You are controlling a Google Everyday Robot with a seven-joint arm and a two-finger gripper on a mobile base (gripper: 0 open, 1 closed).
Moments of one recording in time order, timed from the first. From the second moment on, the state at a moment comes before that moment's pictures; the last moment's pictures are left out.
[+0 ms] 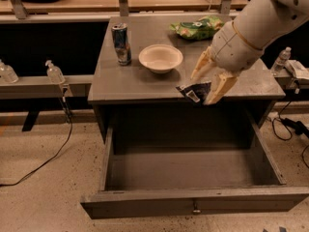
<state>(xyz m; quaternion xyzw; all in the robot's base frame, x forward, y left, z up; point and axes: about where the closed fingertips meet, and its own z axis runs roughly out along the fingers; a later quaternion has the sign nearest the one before) 0.536 -0.129 0.910 -0.83 0.50 0.04 0.24</state>
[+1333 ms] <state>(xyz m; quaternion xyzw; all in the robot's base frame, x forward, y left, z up) 0.628 -0.165 0.884 -0.72 0.63 0.00 0.28</state>
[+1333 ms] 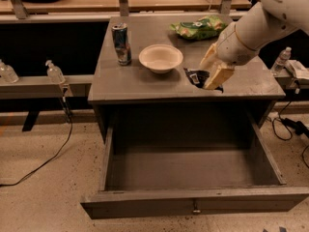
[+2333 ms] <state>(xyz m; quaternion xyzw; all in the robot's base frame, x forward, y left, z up) 0.649 -0.184 0.894 -0.69 0.67 -0.03 0.28</state>
